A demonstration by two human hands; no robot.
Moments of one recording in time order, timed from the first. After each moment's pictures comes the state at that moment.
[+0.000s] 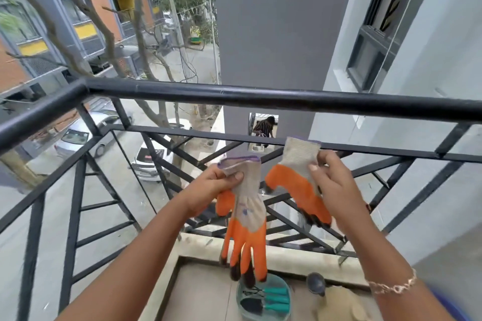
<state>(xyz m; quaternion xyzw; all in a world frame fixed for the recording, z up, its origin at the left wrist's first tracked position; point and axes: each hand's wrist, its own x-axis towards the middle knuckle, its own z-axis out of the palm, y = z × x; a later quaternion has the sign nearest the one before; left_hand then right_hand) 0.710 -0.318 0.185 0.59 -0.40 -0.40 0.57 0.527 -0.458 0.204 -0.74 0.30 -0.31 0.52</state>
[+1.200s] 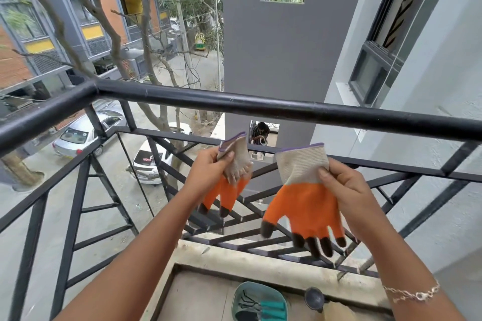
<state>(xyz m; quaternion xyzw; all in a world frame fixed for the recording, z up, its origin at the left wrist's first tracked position) 0.734 -0.338 0.197 0.69 -0.29 -0.24 0.62 0.530 -0.470 0.214 -0.71 0.17 -0.30 0.61</state>
